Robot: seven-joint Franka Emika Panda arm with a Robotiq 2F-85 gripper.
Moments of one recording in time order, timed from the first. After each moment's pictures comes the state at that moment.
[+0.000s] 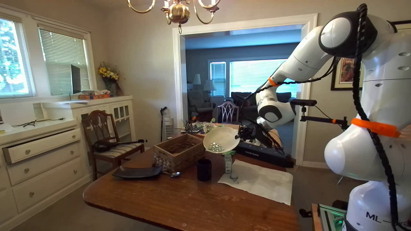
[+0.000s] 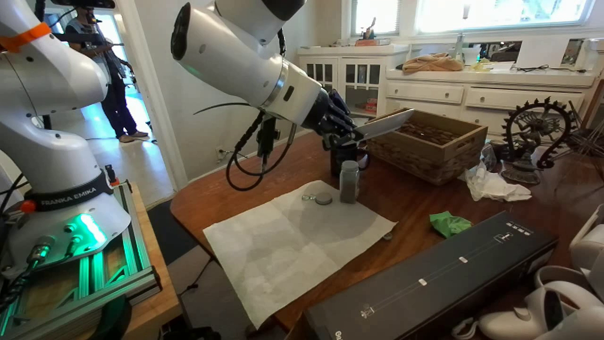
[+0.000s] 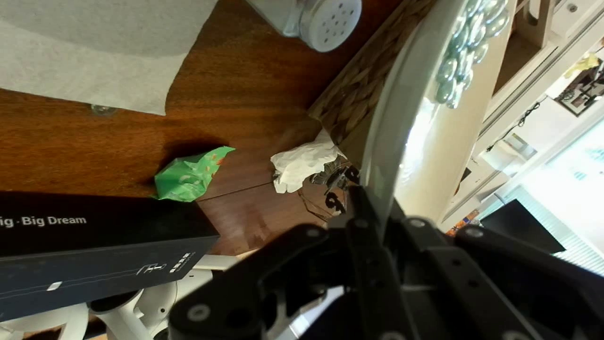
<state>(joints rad) -1.34 0.06 0.65 -2.36 1.93 2.71 -1.48</state>
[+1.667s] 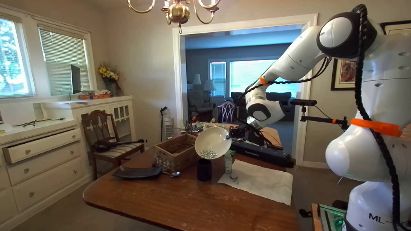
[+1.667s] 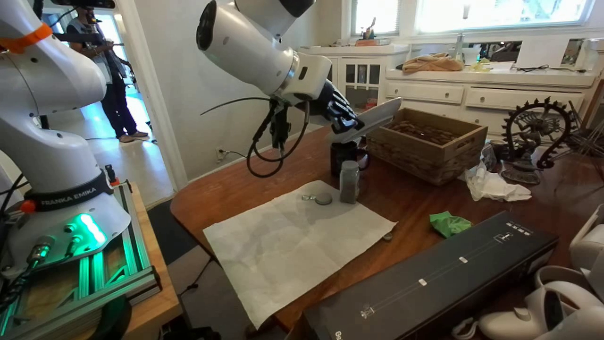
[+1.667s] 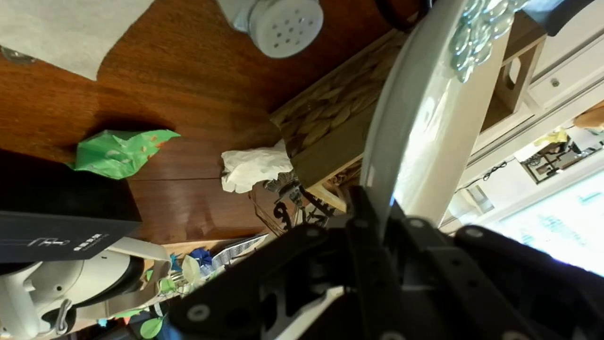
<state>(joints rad) -1.24 0.09 0.68 -2.29 2.03 2.83 -1.75</state>
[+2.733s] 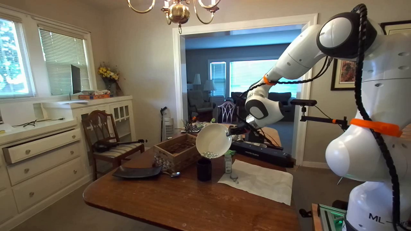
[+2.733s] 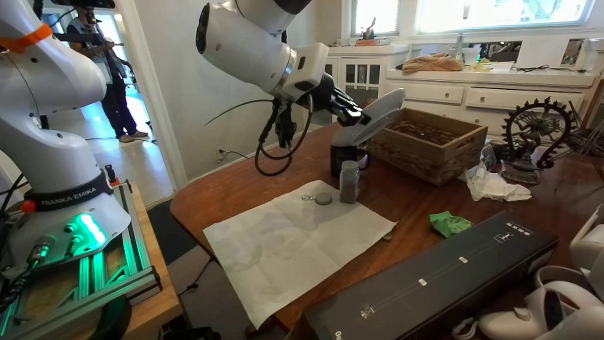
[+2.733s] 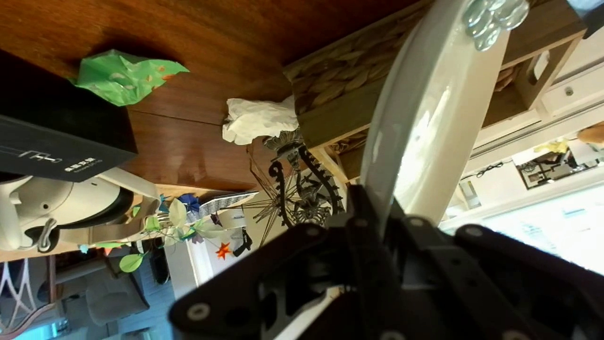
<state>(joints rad) -1.24 0.09 0.68 -2.26 2.26 2.85 -2.13</state>
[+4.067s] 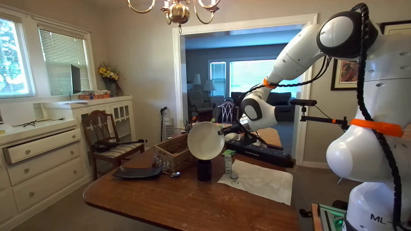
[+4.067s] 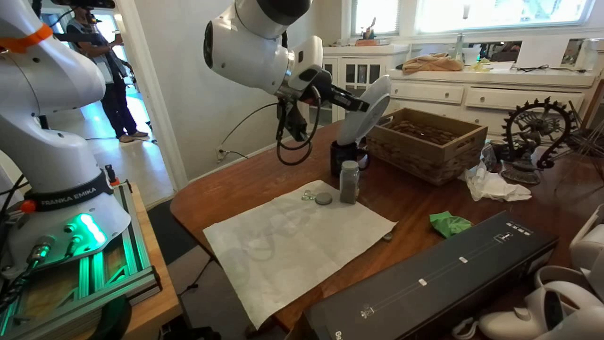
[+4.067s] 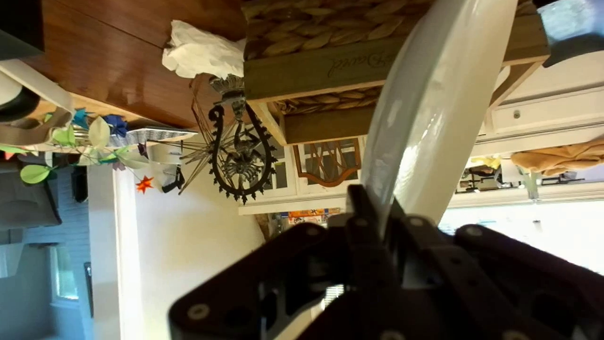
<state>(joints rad) -1.19 0.09 0.67 -2.27 2.50 2.74 -2.62</state>
